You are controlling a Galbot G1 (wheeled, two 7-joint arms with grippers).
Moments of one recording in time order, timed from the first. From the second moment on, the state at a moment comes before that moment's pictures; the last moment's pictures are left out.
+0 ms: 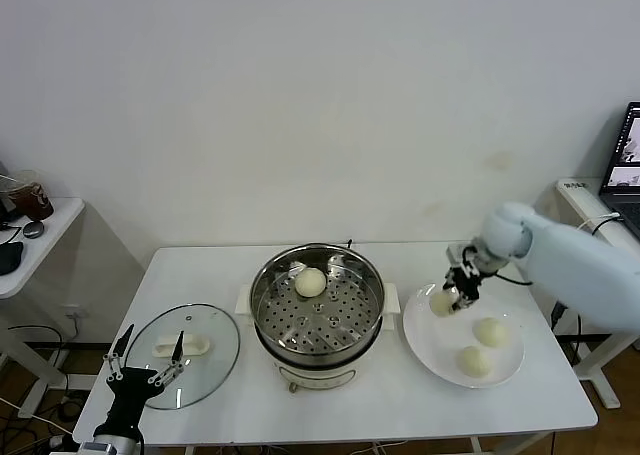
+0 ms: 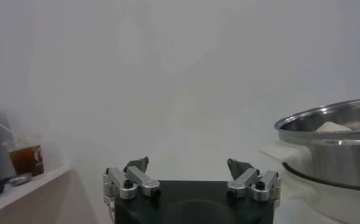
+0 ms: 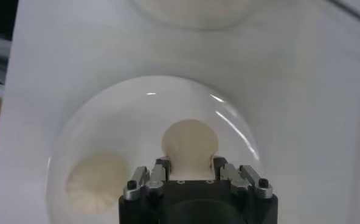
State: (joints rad) left arm 1.69 -1.22 -0.71 -1.97 -0.14 -0.26 -0.01; right arm 0.36 0.72 -1.04 1.30 0.09 -0.23 -1.19
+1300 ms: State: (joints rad) left arm 1.66 -1.22 -0.74 -1.94 -0.15 -0.29 -0.02; right arm 0.56 1.37 -1.32 1.26 0.57 -0.66 -0.95
